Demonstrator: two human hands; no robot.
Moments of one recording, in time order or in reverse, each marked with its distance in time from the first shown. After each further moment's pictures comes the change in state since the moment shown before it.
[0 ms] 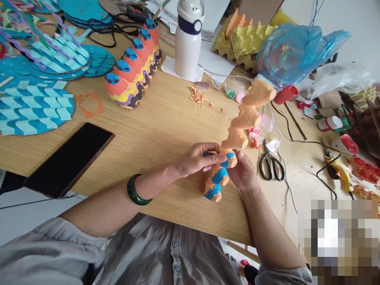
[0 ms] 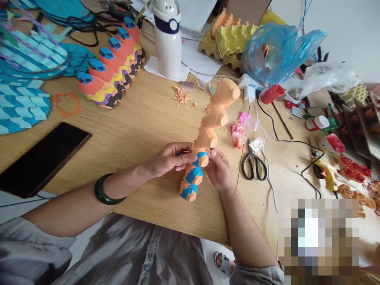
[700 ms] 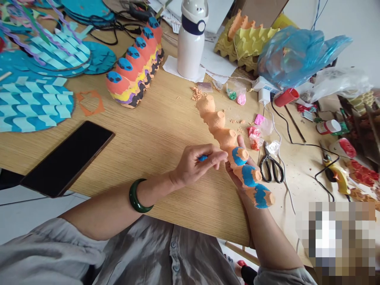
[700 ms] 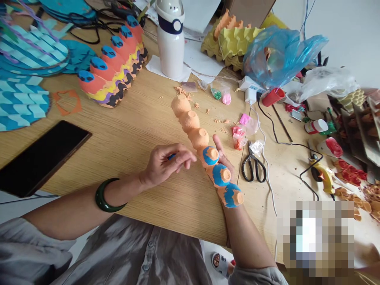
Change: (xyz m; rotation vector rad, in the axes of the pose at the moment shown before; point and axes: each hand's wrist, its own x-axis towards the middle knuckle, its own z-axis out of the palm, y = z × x) left_hand -0.015 -0.004 0.010 0.366 0.284 0.389; right_hand -0.008 0.004 -0.018 -0.157 0.161 0.037
